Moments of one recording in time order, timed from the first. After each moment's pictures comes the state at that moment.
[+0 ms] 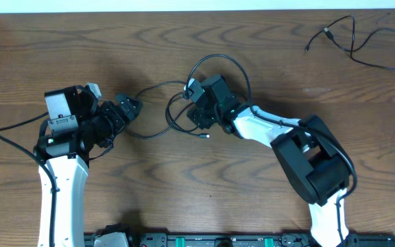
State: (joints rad) left arm 0.22 1.20 0.94 -0.71 0.53 -0.56; right arm 0.64 2.12 1.23 0.06 -0.14 -0.23
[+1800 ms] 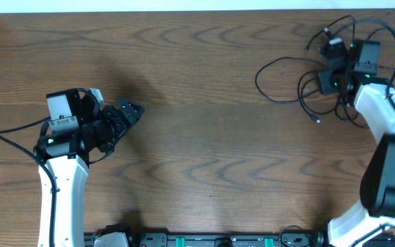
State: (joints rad) left arm 0.22 1.20 0.94 -0.78 0.53 -0.56; right arm -0.11 1.80 1.23 -0.29 -0.12 -0.40
